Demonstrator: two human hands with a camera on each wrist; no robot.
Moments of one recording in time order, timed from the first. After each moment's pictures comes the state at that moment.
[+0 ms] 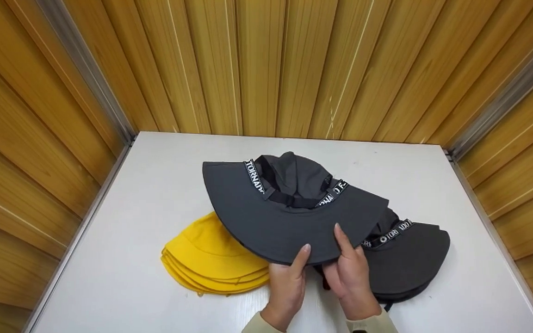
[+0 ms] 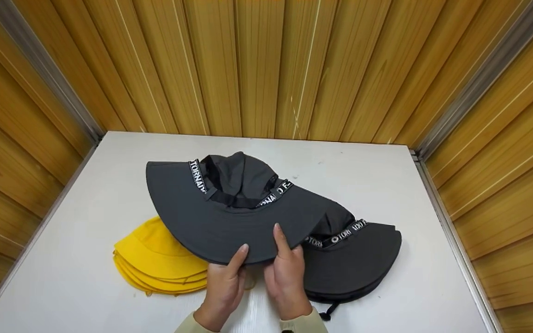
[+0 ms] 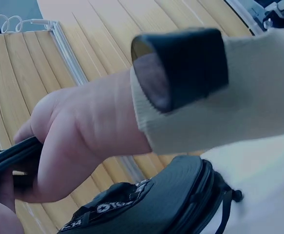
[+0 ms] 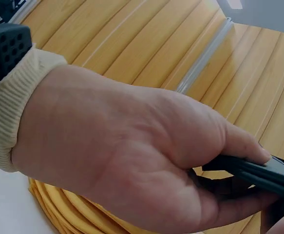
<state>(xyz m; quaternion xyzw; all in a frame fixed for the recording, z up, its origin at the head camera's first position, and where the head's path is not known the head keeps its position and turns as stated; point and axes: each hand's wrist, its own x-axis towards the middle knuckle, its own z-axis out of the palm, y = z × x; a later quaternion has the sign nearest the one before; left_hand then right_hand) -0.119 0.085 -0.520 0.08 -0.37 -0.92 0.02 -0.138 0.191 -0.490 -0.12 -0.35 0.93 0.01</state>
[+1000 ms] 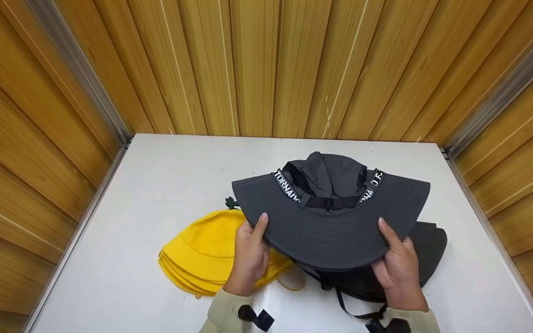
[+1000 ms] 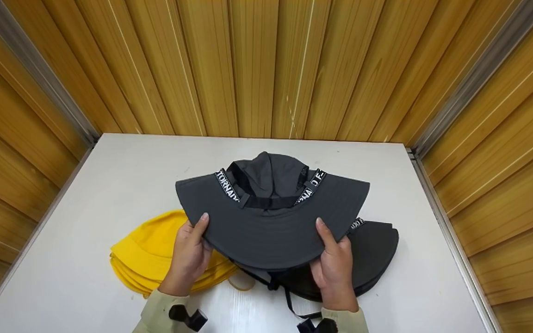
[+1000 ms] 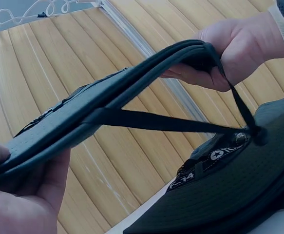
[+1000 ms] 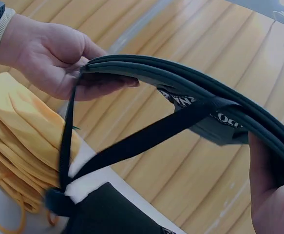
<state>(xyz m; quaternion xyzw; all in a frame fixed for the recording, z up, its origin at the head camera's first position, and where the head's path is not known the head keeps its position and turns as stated) -0.168 0.001 -0.505 0.02 -0.43 -0.90 -0.03 -0.139 0.276 -0.482 -0.04 -0.35 0.93 0.08</state>
